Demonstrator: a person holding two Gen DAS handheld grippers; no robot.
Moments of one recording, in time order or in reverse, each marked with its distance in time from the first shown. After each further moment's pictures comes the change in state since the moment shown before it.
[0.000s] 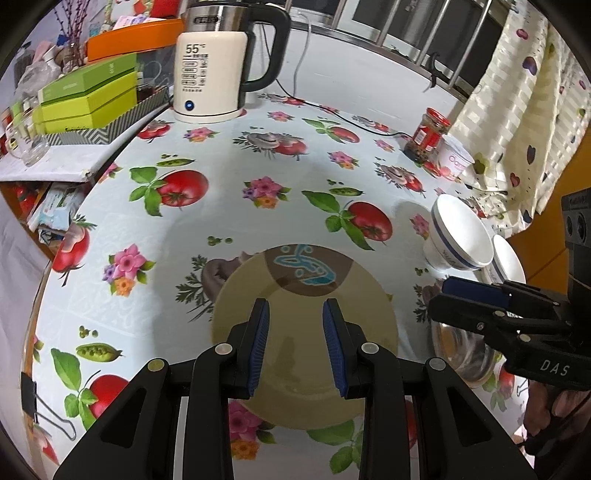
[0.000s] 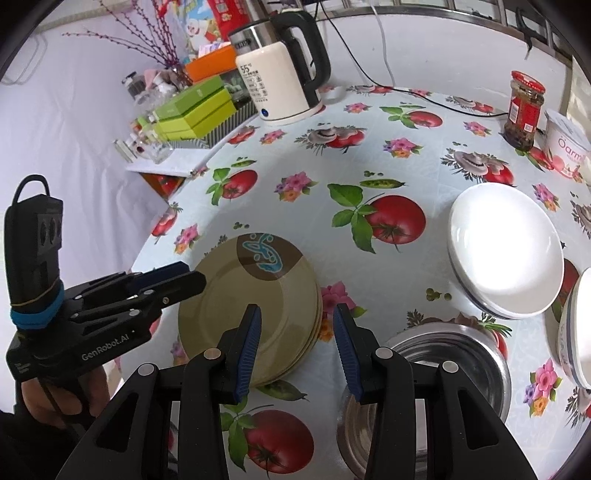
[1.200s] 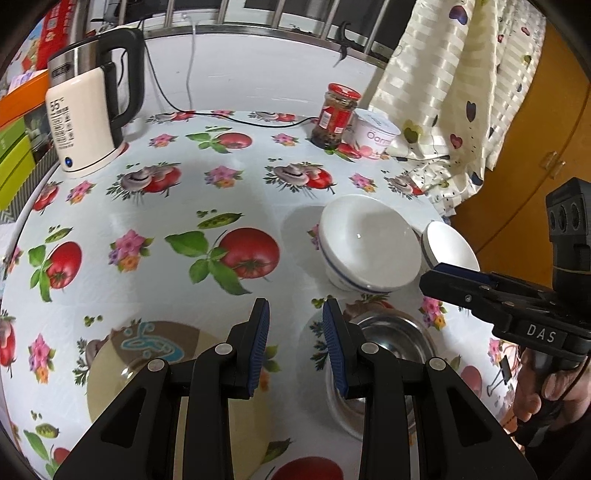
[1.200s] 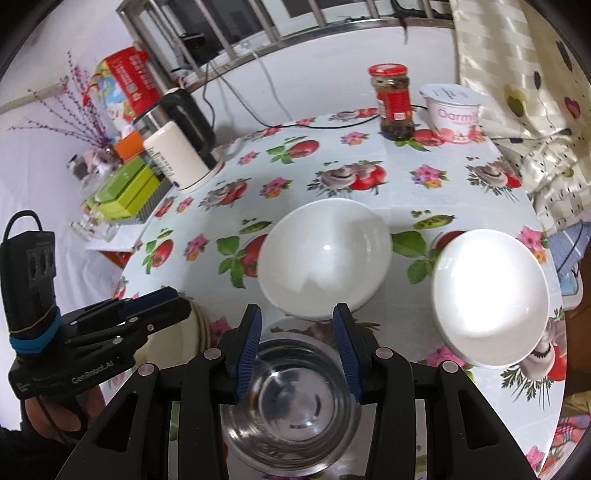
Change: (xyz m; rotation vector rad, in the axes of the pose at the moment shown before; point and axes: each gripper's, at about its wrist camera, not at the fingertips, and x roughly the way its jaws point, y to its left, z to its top) left arm 0.036 -0.110 0.044 0.215 0.038 -0.168; right arm -0.068 -0.111 -0.014 0.253 -0.150 -0.132
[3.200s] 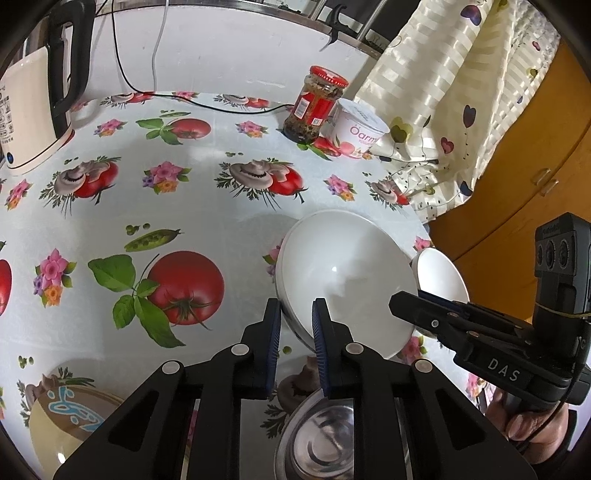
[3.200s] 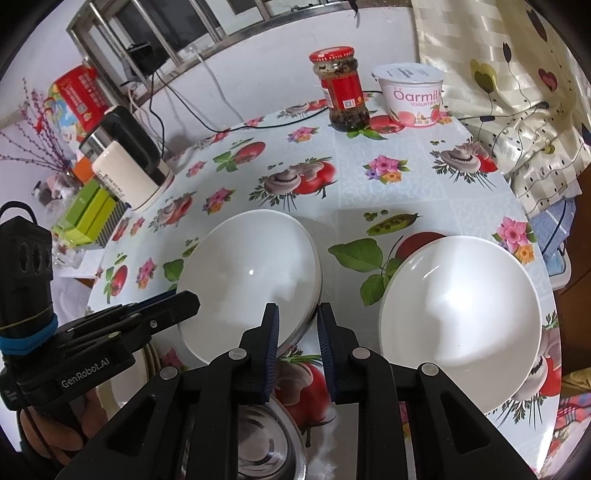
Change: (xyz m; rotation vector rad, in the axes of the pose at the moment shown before) left arm 0.062 -0.016 0.040 -0.055 0.051 -0.125; right arm 0.029 -0.042 0.024 0.098 0.010 -0.082
